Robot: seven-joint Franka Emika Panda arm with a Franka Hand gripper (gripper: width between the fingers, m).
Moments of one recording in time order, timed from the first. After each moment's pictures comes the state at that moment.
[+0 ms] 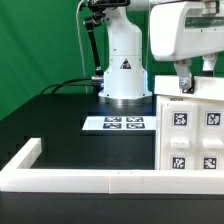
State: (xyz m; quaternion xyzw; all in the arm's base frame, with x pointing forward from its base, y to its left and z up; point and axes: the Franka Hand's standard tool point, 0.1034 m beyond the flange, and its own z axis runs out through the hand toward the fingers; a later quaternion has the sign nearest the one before) arm 0.605 0.085 0.157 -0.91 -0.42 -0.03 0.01
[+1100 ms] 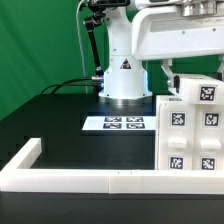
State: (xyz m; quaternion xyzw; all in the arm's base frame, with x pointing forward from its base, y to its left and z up) arm 0.609 0.082 0.156 -1.00 0.01 -0.04 0.03
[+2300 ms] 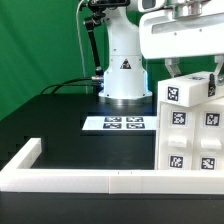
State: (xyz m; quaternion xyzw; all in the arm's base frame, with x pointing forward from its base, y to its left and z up) arm 0.611 0.083 0.156 -0.88 0.47 -0.02 0.06
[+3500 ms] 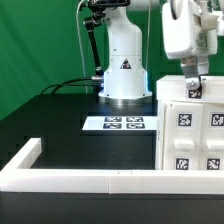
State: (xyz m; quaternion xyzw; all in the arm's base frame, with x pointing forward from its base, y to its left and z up) arm 0.614 0.084 0.155 -0.51 0.85 0.01 0.12
